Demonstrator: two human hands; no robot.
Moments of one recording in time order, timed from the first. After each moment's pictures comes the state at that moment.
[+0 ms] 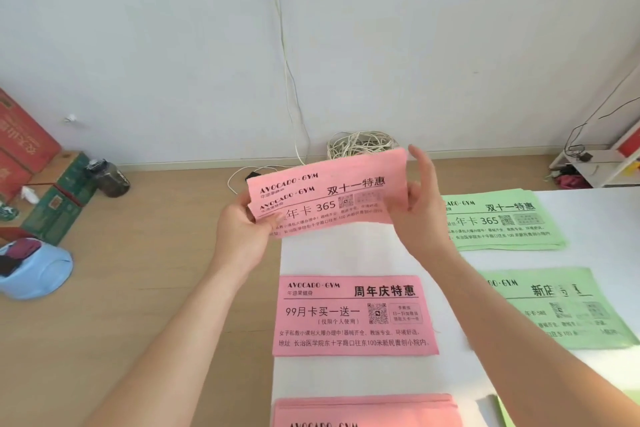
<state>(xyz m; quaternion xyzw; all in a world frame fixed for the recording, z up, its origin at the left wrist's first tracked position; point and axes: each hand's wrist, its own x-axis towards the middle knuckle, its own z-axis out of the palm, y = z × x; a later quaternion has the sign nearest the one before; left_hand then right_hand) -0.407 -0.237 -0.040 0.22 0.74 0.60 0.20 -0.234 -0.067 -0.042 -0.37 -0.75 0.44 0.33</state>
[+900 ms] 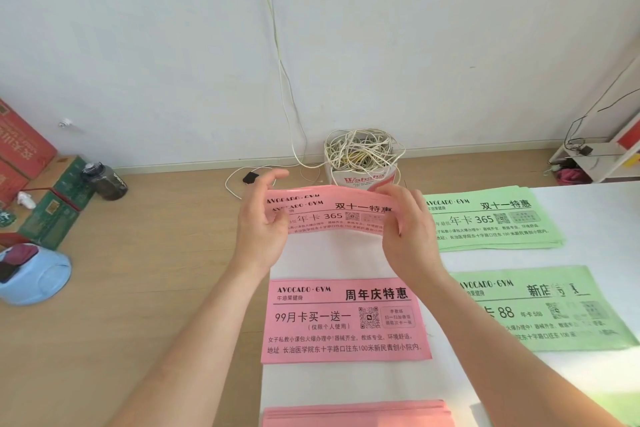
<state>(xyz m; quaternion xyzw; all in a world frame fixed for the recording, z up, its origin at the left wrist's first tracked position) -0.403 -0.204 -0.064 0.38 0.74 0.55 0.08 -0.223 -0.073 -0.068 -0.32 -0.81 0.33 0.36</state>
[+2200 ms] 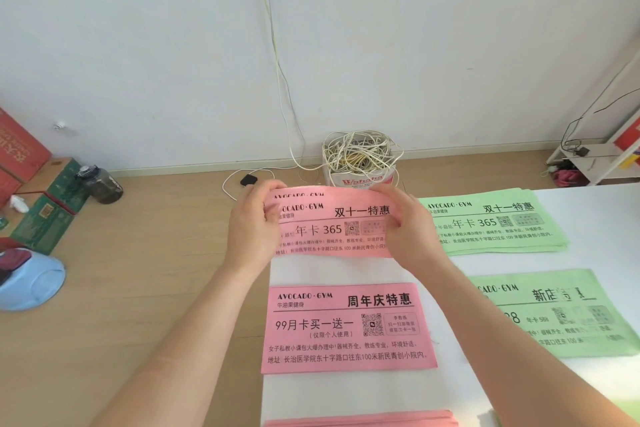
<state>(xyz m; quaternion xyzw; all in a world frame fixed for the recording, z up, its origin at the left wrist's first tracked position) -0.419 -0.199 -0.068 0.38 0.81 0.45 0.02 -0.233 -0.057 -0.064 -0.38 -0.82 0.34 0.25</state>
